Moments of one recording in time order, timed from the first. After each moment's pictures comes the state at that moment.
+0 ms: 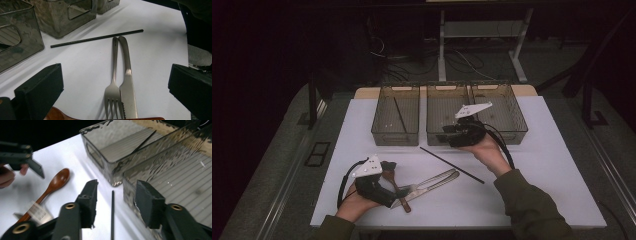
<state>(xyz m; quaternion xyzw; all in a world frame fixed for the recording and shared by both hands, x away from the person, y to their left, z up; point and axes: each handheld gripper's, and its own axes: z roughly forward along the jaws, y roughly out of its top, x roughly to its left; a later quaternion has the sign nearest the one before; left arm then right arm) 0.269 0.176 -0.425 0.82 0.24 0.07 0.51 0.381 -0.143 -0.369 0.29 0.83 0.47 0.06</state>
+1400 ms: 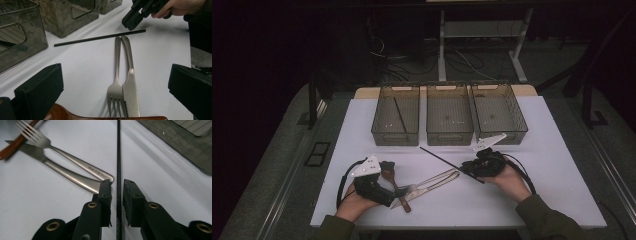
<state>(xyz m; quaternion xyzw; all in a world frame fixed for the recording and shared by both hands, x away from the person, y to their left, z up) 0.270 0.179 -0.426 0.82 0.25 0.07 0.51 0.330 -0.193 -0.435 0.30 0.88 0.37 0.03</state>
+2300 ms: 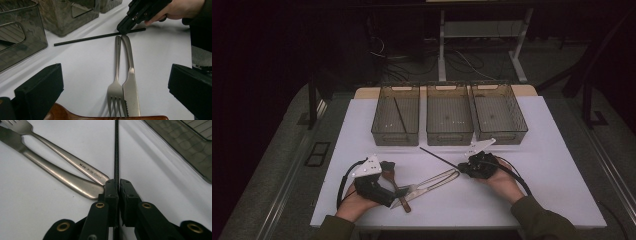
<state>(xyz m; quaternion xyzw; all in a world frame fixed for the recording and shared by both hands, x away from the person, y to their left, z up) 0.270 0.178 -0.426 0.82 0.25 0.07 0.51 0.329 -0.175 -0.447 0.28 0.89 0.34 0.08</state>
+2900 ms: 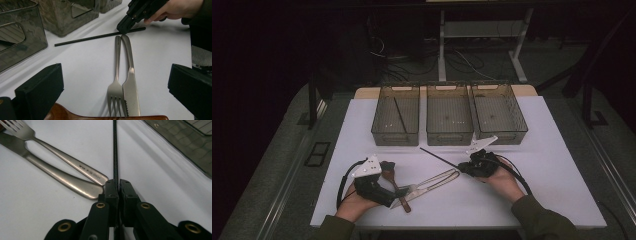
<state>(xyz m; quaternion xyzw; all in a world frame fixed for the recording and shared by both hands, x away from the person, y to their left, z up) 0.270 0.178 -0.426 0.82 0.25 0.07 0.51 0.334 -0.180 -0.446 0.29 0.89 0.35 0.06</state>
